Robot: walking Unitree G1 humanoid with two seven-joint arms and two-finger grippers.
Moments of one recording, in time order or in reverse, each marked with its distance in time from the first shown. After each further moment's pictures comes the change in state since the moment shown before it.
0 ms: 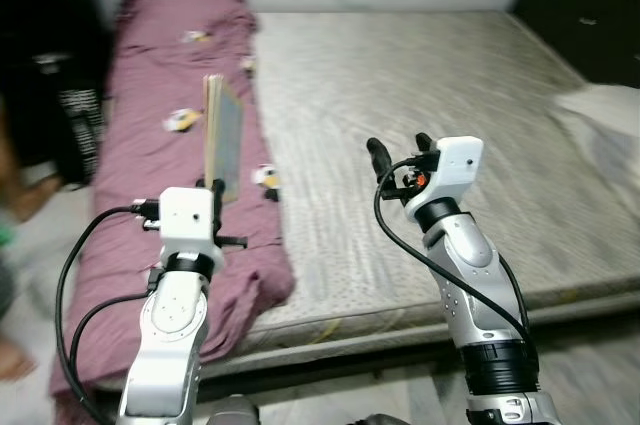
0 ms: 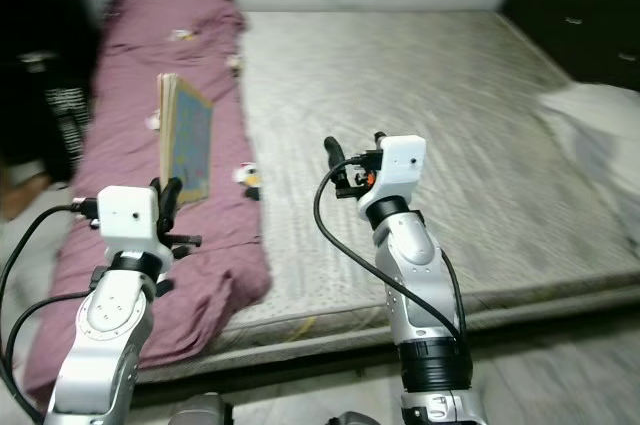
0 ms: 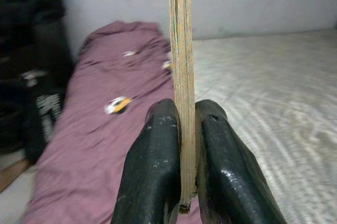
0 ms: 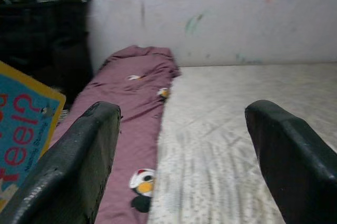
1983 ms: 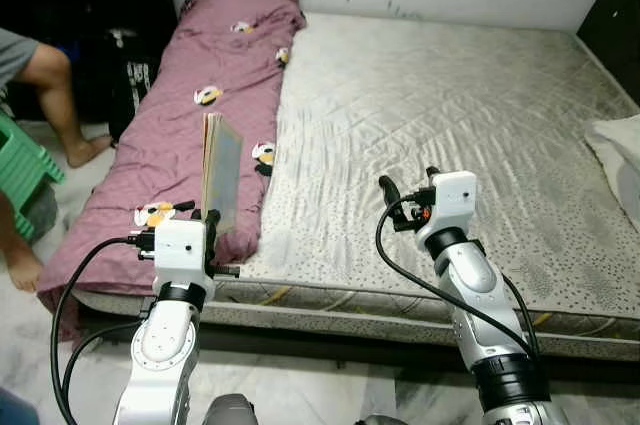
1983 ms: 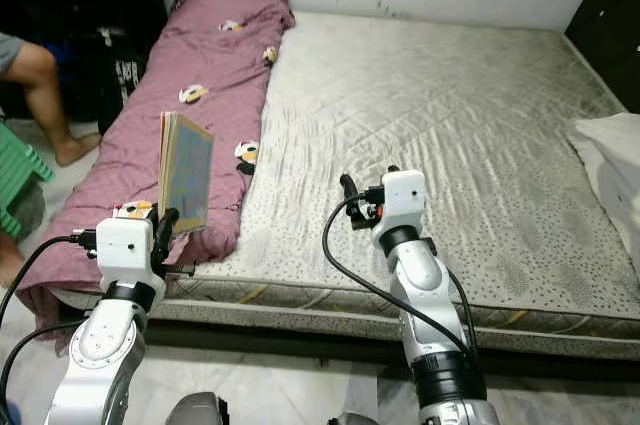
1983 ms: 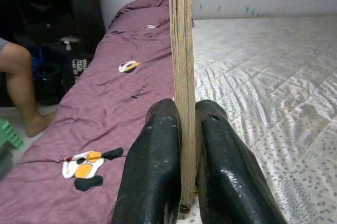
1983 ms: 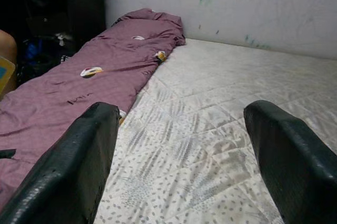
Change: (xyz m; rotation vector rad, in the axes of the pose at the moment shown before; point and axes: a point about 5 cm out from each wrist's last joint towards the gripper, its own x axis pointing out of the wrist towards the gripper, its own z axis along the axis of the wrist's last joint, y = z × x) left arm -0.015 0.011 -0.029 -0.010 0.055 -0.024; right arm -0.017 -0.023 -0.041 -0.147 0.103 -0.052
